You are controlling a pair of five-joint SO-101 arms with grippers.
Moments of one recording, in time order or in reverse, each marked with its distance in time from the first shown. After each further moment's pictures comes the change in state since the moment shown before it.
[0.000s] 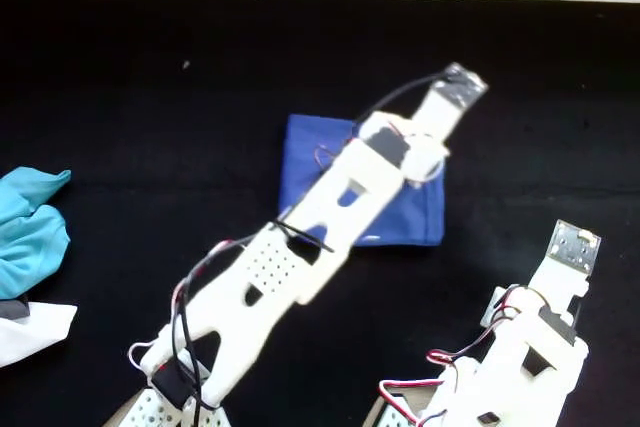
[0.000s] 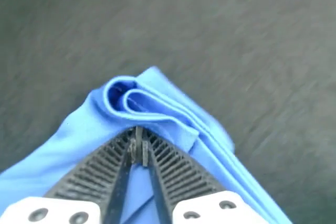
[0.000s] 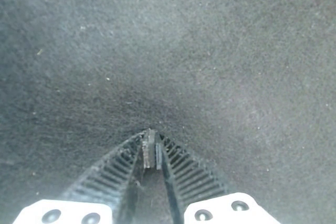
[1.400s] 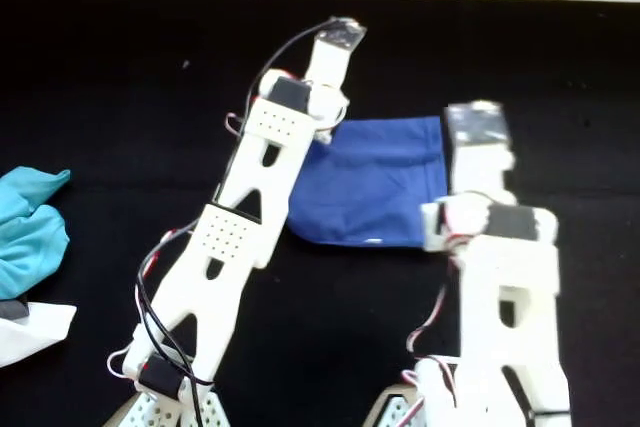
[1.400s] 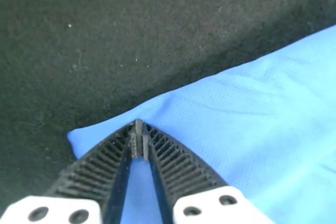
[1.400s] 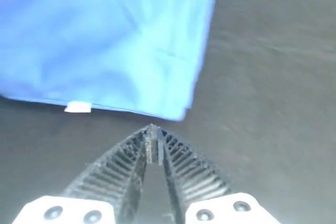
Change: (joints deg) left arm -20.6 5.5 -17.5 22.3 0.0; right arm -40.4 4.7 -38.1 29.5 -5.2
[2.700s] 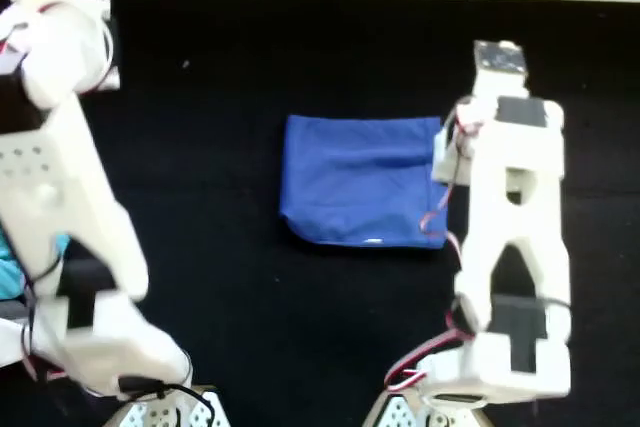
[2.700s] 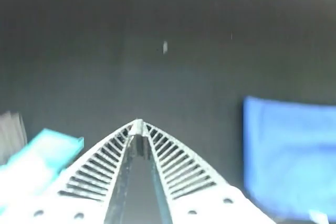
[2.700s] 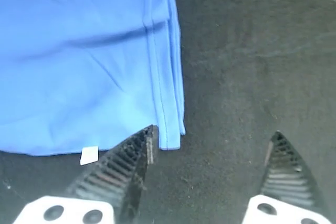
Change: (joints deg) left arm -30.6 -76.5 35.0 20.0 0.0; right arm 3.1 38.8 -44.0 17.5 -11.9
